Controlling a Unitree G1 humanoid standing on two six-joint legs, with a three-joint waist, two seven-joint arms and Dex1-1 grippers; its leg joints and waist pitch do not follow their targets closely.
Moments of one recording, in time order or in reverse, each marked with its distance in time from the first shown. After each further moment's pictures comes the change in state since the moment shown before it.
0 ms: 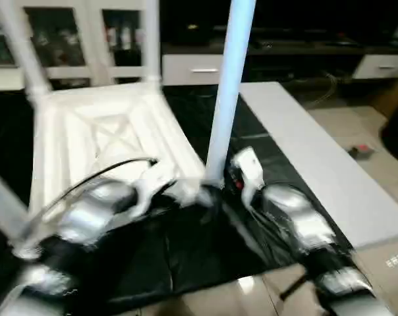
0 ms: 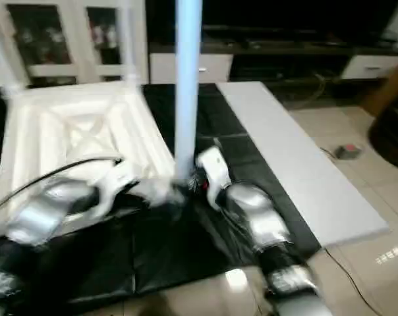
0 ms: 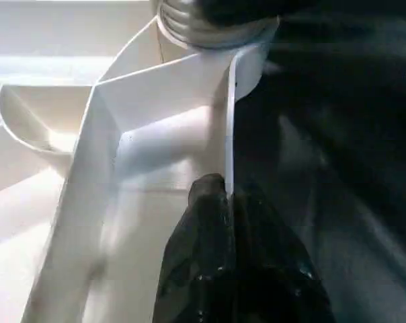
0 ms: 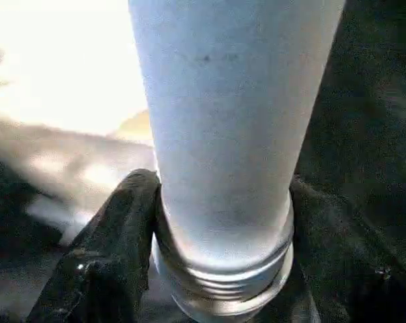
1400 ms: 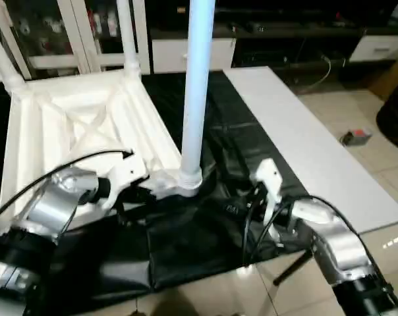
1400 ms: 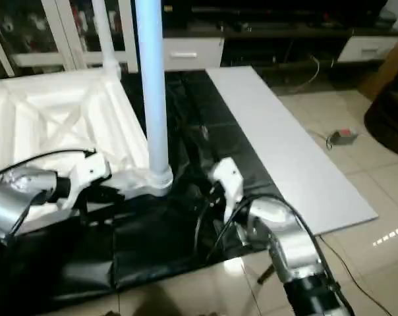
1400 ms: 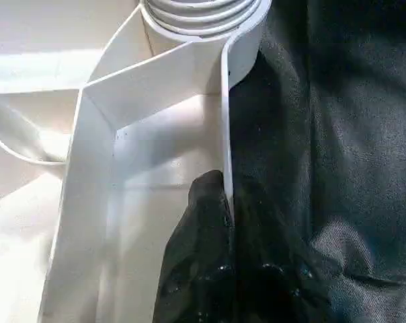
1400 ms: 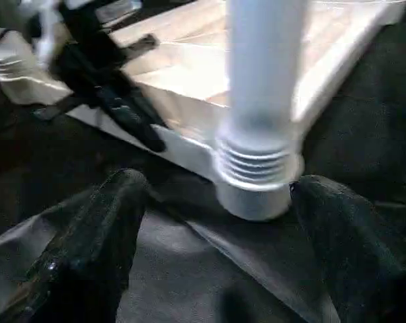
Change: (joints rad) left arm 0.043 0.294 0.019 -0.046 -0.026 -0.171 -0.248; right arm 0.297 -0.232 0.039 -0.550 0.168 0.098 0.389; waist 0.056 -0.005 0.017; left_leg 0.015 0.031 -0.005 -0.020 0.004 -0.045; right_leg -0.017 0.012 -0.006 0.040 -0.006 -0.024
